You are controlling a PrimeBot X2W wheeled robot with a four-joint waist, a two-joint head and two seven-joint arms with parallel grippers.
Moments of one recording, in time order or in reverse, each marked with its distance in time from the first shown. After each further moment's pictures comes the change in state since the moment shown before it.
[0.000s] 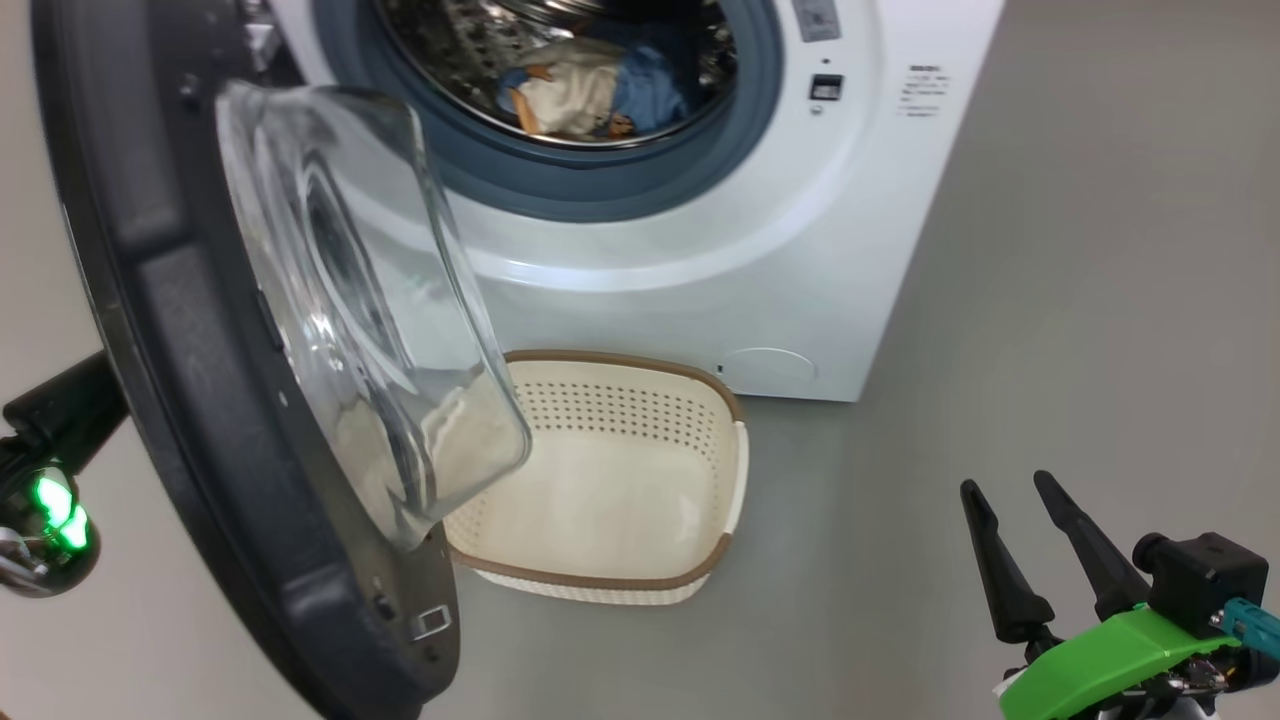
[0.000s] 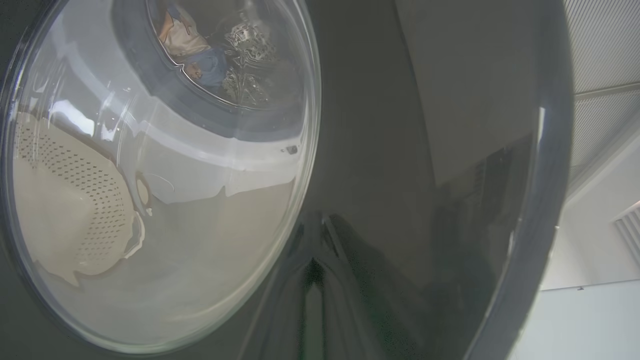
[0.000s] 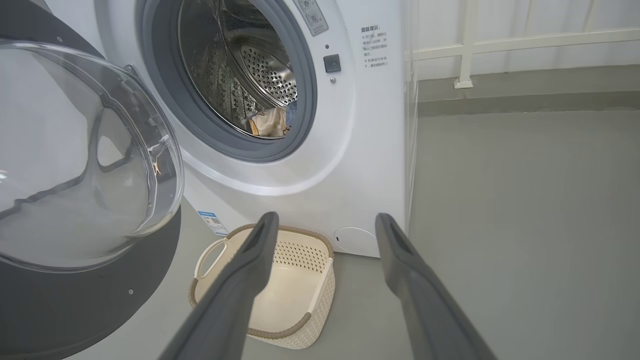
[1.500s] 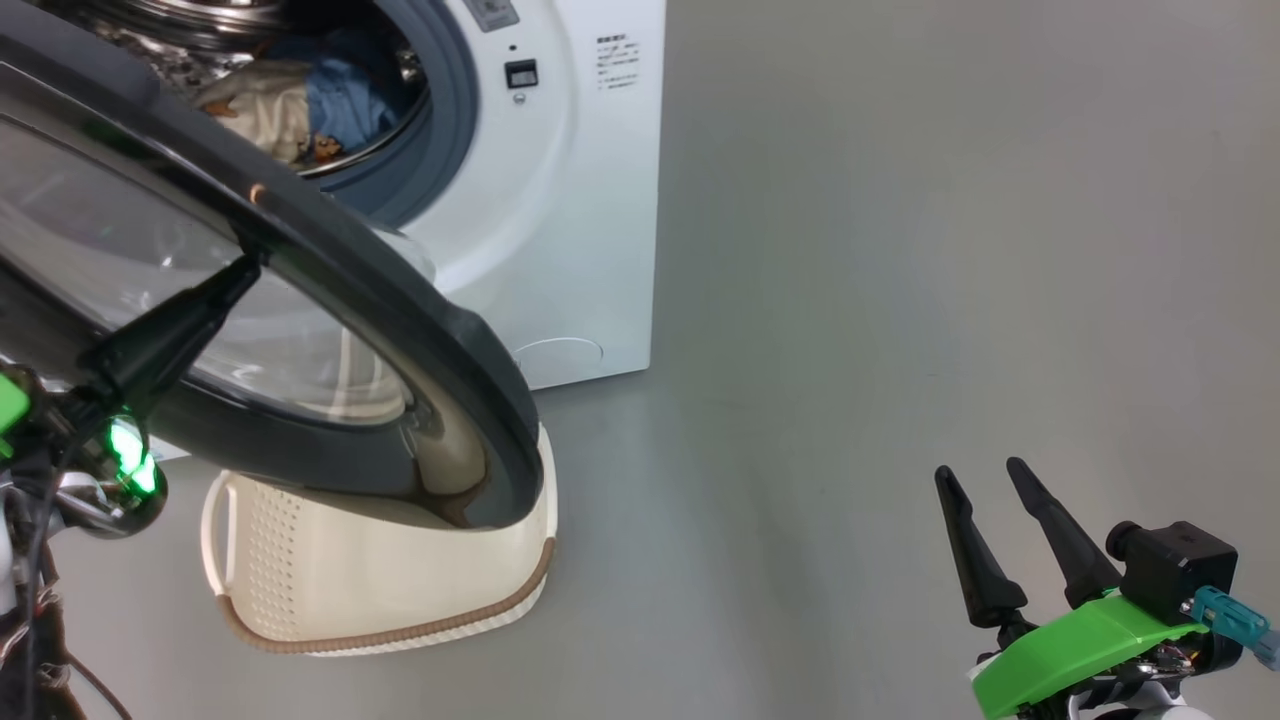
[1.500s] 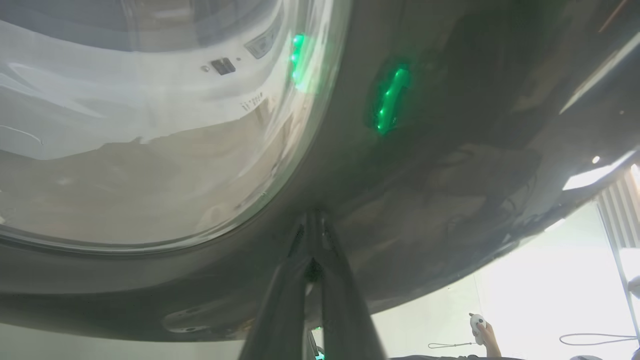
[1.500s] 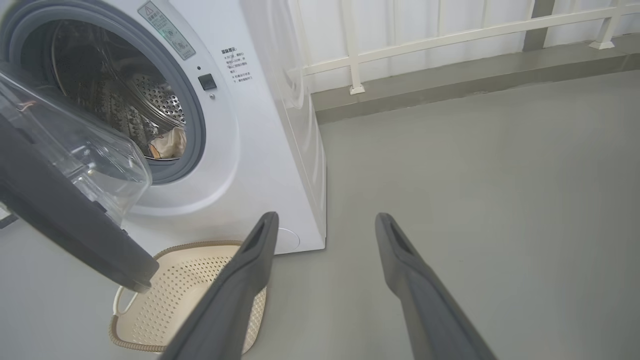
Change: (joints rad) left arm -0.094 -0.074 -0.047 0.105 0.020 -0.079 -0.051; right arm -0.058 0.014 0.036 0.082 0.017 0.000 -0.064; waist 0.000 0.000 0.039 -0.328
